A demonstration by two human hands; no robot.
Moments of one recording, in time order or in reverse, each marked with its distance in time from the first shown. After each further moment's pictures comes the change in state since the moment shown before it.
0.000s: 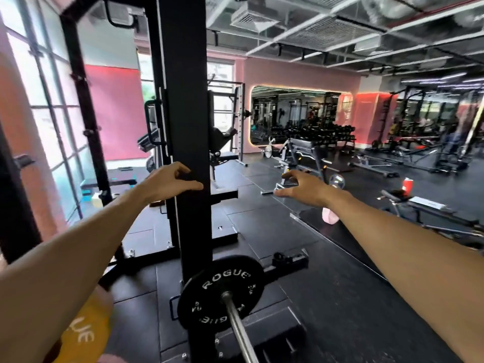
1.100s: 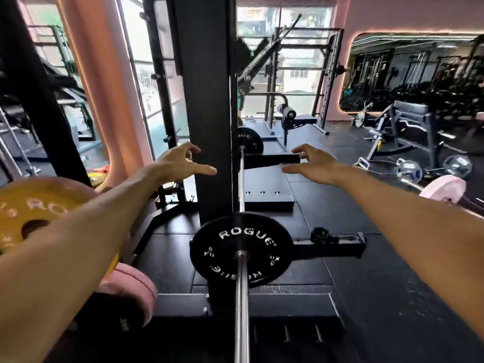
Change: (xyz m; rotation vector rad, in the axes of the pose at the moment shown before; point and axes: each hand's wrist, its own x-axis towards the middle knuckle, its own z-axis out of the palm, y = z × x) left_hand 0.026 -0.051 0.199 0.103 0.152 -0.344; right_hand 0.156 0.167 0.114 0.071 -0.236 -0.282
